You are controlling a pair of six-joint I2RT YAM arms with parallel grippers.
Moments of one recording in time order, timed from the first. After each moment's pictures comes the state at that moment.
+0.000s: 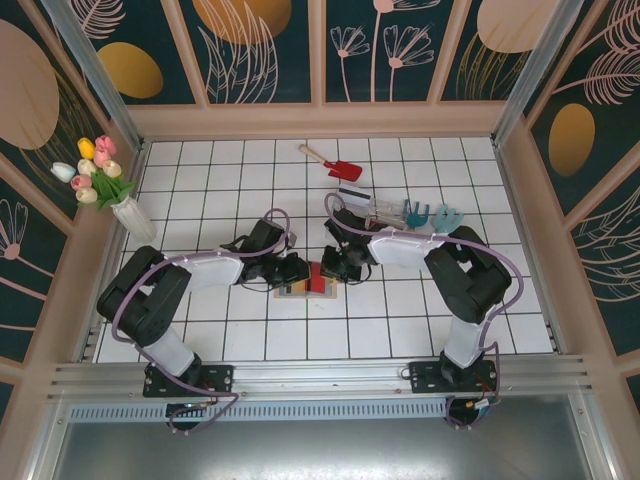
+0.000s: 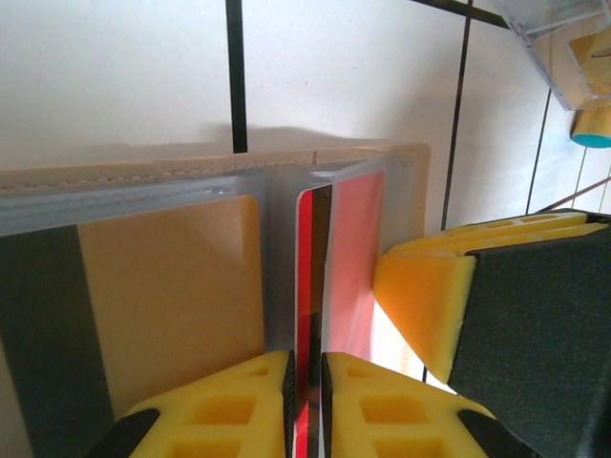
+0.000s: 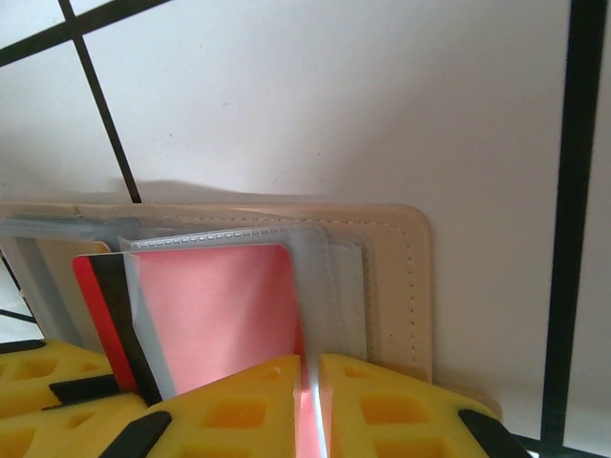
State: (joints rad) left arm -0.60 1.65 0.73 -0.05 0.50 -0.83; right arm 0.75 1.81 1.03 -0.41 -0.29 0.93
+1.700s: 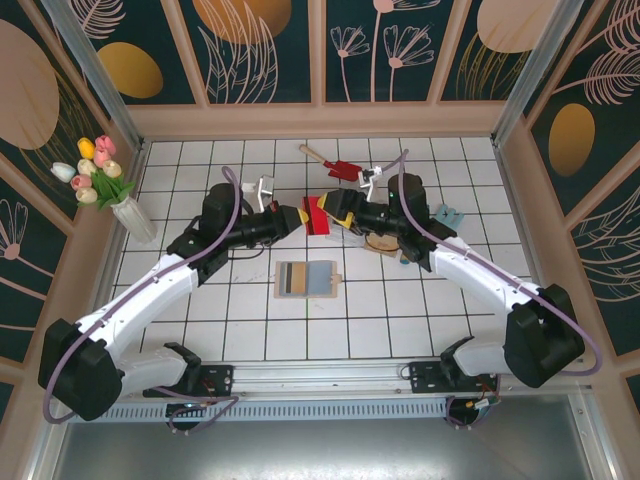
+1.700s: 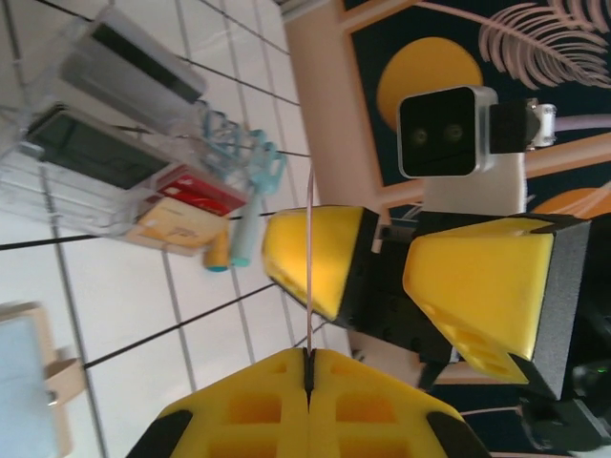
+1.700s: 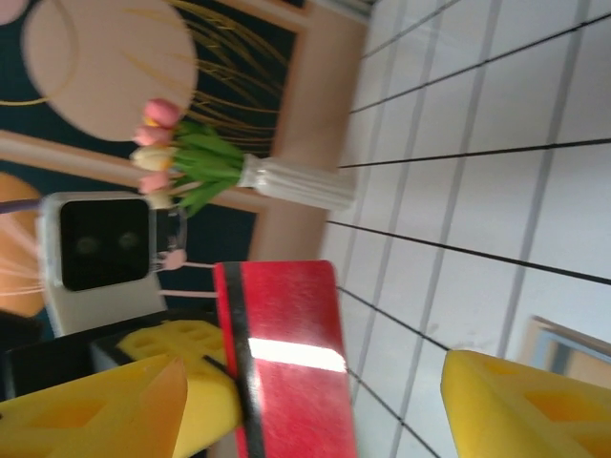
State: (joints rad) left arm -0.55 1.20 0.88 -0.02 0.55 -1.03; right arm 0.56 1.33 0.89 0.19 -0.64 1.04
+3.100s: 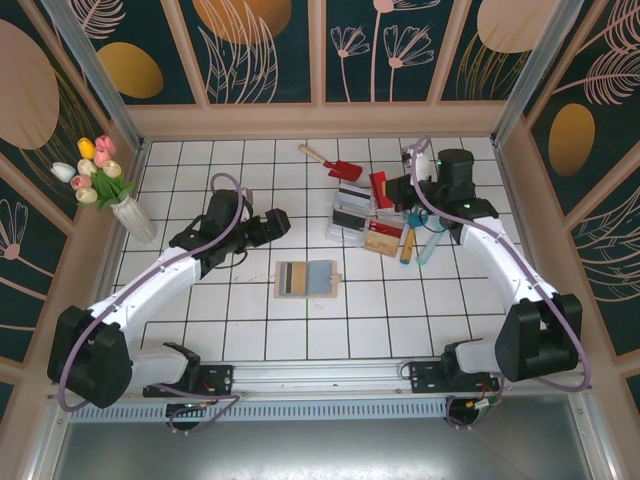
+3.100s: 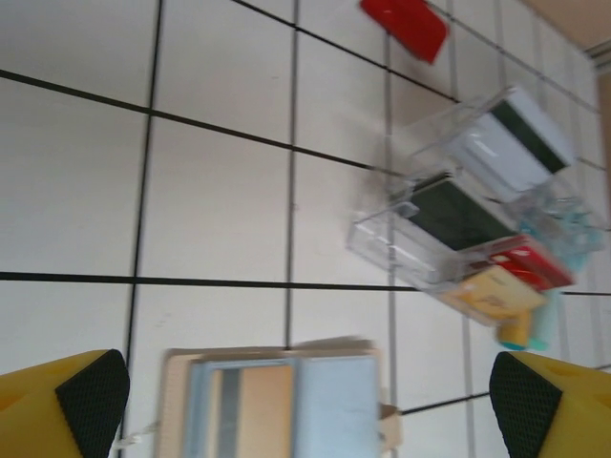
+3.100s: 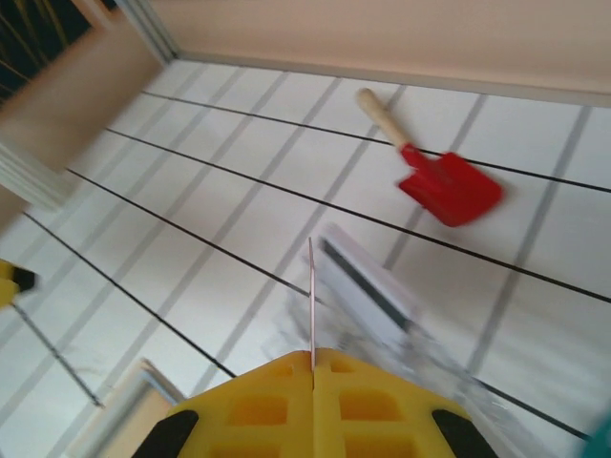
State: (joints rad) left arm -0.46 1.28 0.87 -0.34 0.13 -0.75; right arm 0.18 1.34 1.06 -0.28 -0.55 -0.01
